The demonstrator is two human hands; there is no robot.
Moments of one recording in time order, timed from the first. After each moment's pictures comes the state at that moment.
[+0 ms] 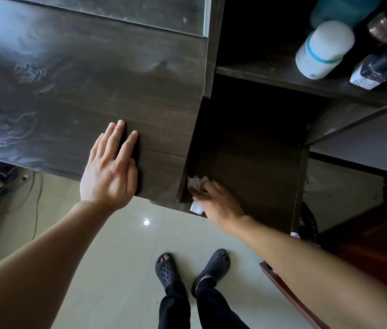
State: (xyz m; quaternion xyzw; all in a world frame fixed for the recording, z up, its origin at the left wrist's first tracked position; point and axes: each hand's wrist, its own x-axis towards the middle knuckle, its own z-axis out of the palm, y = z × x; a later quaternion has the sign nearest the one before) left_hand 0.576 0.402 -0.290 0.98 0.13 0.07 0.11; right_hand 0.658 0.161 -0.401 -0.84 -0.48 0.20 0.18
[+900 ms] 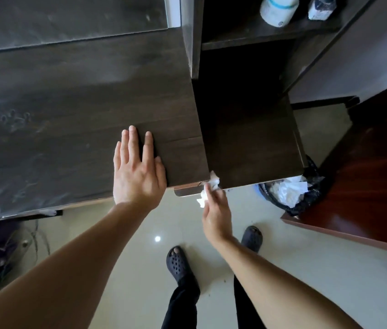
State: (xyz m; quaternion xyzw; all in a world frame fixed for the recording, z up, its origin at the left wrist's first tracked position) left_hand 0.571 0.428 -0.296 0.99 0.04 0.02 0.11; right_hand 0.509 0.249 -0.405 -0.93 0.03 0.07 0.36
